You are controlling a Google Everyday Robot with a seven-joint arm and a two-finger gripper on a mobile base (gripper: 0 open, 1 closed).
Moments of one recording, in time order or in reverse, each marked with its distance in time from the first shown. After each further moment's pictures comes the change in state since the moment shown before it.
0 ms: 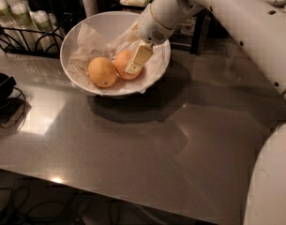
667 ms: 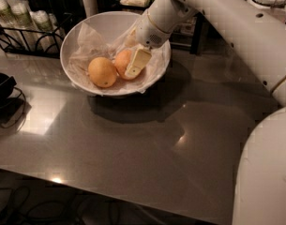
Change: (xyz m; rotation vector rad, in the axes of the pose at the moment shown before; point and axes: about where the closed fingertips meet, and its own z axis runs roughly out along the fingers) arm 0.007 0.000 0.017 -0.042 0.014 0.007
